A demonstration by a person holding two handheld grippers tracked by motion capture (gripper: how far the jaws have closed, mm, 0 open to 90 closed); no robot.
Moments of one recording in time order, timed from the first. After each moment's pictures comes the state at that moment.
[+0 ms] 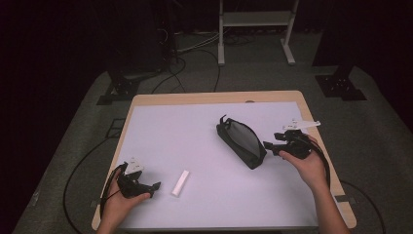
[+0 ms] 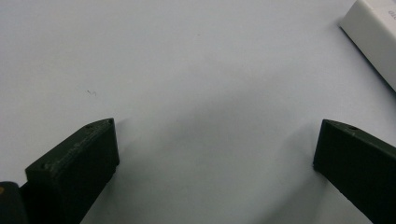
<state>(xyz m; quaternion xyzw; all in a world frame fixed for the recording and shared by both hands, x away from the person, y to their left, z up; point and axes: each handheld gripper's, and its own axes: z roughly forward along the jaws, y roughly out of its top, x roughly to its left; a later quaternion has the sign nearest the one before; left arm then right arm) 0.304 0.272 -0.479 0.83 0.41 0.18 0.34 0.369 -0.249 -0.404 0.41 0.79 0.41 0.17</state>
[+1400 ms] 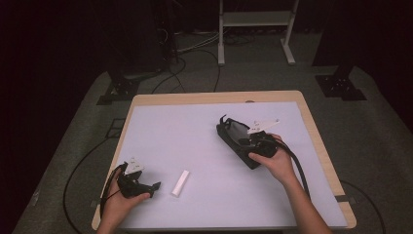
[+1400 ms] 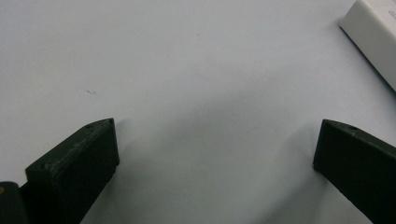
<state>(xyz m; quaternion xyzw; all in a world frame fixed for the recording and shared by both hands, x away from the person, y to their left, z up) 0.304 0.272 -0.480 0.83 0.41 0.18 0.34 0.385 -0.165 -0.416 0.31 0.85 0.42 0.10</state>
